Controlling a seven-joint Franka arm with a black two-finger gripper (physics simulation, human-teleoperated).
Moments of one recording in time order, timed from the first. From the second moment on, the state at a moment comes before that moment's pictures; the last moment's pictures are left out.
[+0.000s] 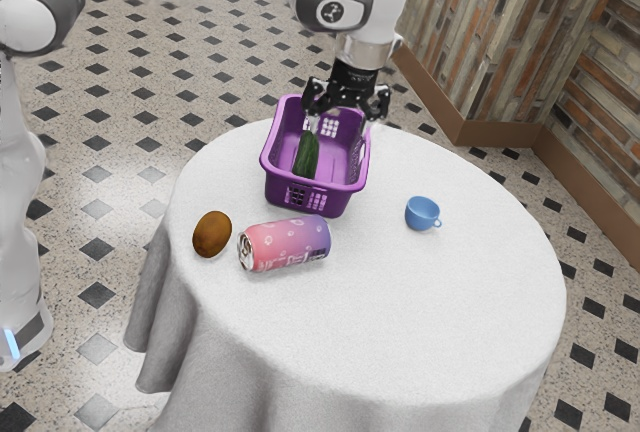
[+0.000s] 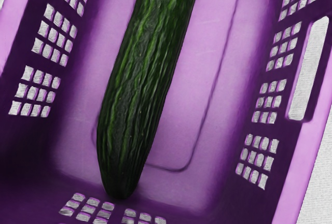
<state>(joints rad) -0.24 -0.05 0.26 -1.75 0.07 1.73 -1.44</state>
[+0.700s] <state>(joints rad) -0.18 -0.04 0.29 -1.77 0.15 1.72 -1.33</state>
